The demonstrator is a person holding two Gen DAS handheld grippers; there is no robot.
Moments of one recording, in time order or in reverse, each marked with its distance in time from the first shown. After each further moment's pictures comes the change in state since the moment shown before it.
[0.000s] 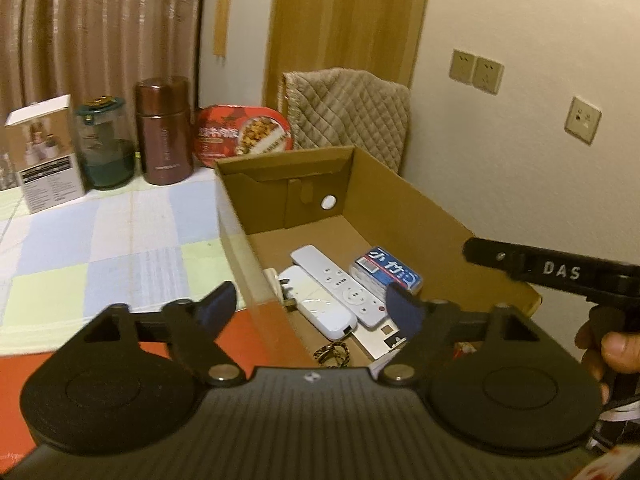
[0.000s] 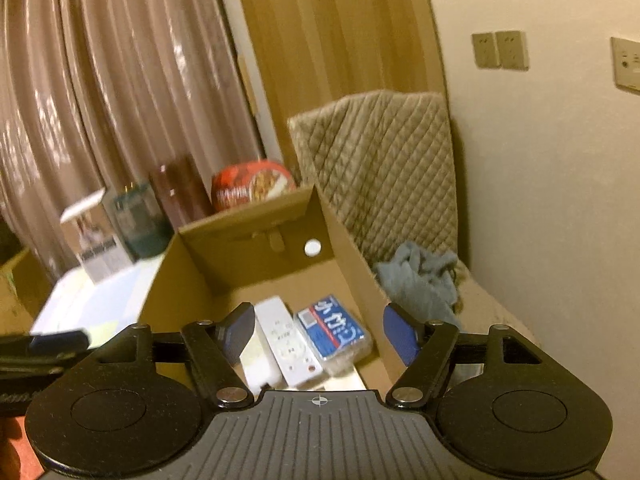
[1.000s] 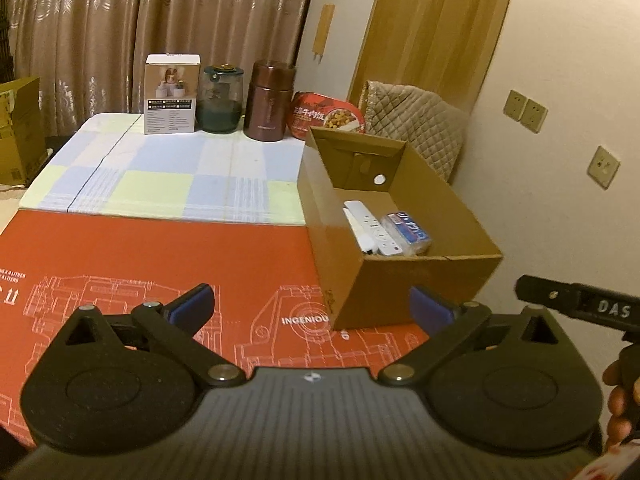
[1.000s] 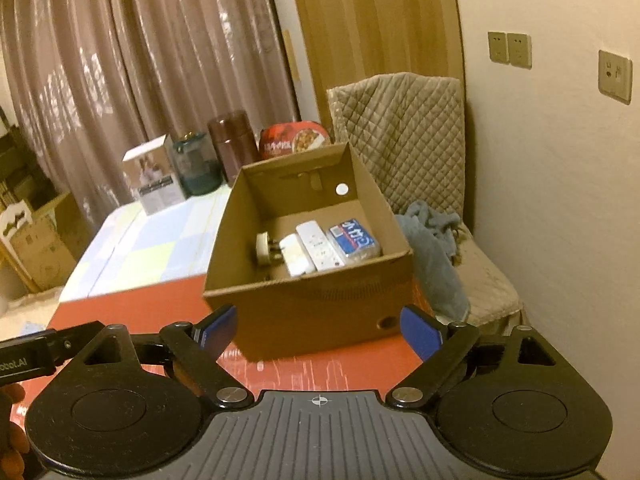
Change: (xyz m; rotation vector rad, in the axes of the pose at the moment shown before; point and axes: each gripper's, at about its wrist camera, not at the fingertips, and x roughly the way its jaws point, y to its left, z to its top) left arm -0.171 -0.023 -0.083 -0.246 -0.006 0.173; right arm -0.153 0.024 -0.042 -0.110 0.143 0.061
